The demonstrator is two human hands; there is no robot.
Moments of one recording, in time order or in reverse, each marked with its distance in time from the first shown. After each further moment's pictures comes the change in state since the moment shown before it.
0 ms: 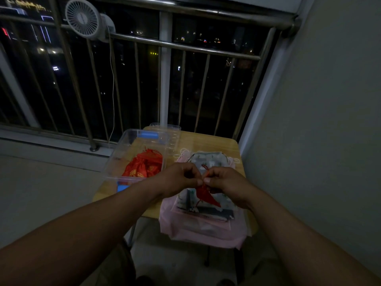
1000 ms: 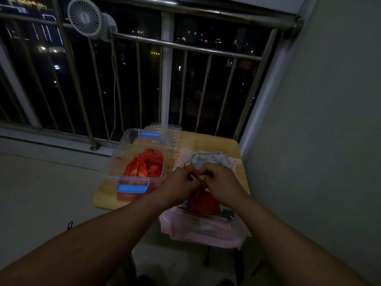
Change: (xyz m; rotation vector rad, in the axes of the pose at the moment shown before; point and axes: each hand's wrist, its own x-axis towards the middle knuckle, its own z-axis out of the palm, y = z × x) left_hand -0.012 0.002 0.025 0.094 0.180 -0.052; right_hand 0.010 -0.005 0.028 -0.485 0.262 -0.222
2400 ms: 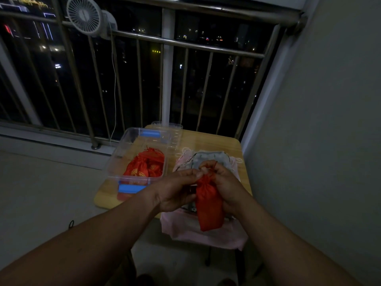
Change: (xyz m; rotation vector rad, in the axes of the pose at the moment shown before) left_hand -0.007 -0.004 -0.010 -0.985 -0.377 -0.263; right_hand -0.008 -0.008 0.006 1.090 -0.089 0.214
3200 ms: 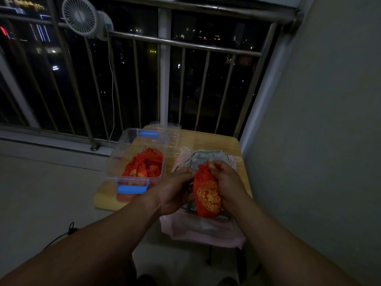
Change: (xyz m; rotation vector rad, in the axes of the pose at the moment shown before) left_hand 0.004 -0.008 0.005 0.051 0.070 0.108; right_hand 0.003 0.003 -0.001 0.072 0.301 0.038
